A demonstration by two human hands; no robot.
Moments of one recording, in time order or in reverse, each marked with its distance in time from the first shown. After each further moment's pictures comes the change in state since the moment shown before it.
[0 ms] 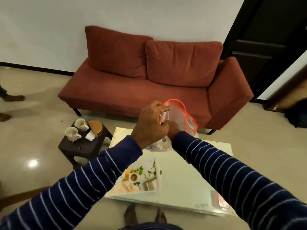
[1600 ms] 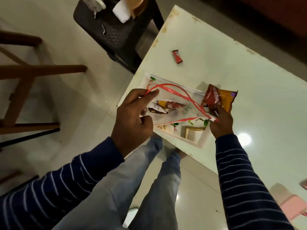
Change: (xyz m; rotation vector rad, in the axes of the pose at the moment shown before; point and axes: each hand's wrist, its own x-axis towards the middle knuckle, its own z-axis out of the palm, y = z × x) left_hand -0.182 -0.343 0.154 0.109 0.051 -0.710; right_hand 0.172 0.117 0.462 1.353 -0.126 0.890
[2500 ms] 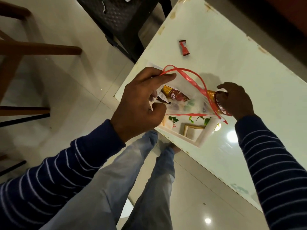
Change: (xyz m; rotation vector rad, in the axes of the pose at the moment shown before) left_hand 0.033 0.000 -0.004 -0.106 -0.118 0.040; right_hand 0.063 -0.055 -0.011 -1.348 -0.147 -0.685
